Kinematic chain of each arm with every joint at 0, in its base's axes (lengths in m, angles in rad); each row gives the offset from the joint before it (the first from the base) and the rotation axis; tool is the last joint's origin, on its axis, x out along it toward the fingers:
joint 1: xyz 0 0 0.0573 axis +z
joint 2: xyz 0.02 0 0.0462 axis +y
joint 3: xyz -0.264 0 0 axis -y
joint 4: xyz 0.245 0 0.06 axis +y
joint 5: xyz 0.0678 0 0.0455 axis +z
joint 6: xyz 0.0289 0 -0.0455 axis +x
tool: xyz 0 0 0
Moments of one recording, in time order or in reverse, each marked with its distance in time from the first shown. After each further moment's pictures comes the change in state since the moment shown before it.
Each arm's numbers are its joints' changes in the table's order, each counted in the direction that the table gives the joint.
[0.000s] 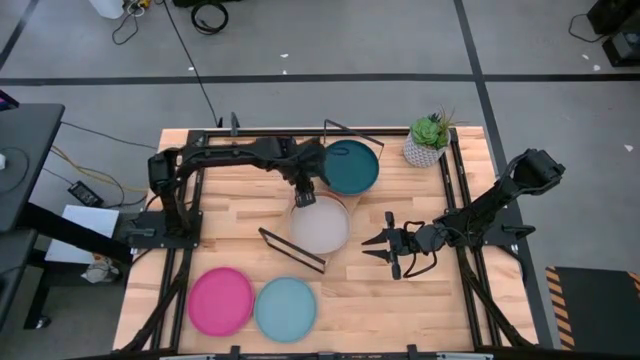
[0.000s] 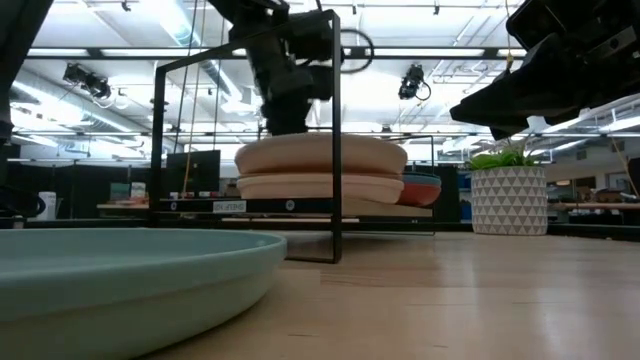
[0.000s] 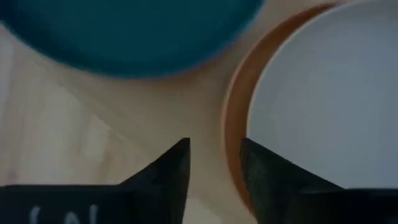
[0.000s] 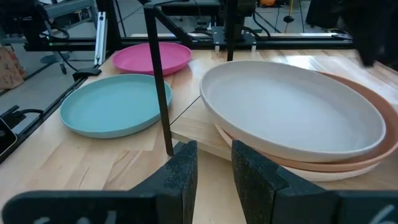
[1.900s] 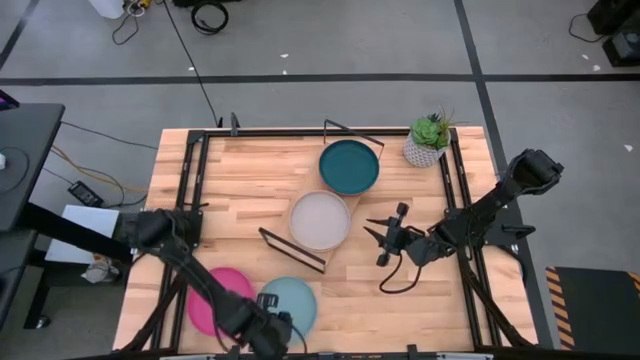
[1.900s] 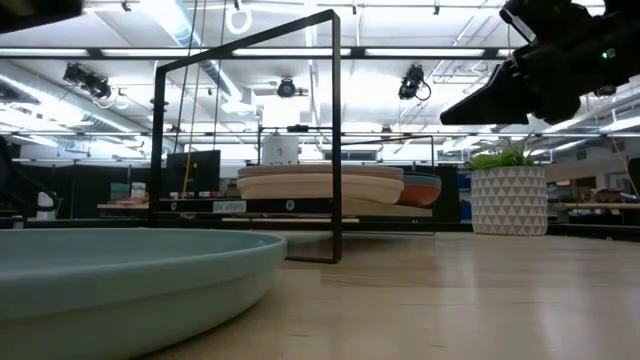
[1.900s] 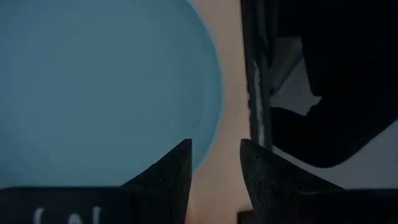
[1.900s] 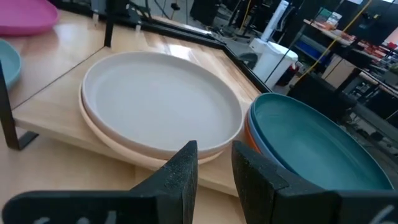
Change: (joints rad) left arm -1.047 0.149 0.076 0.034 0.029 -0.727; right arm 0.073 0.011 0.148 0.343 -0.579 -0.095
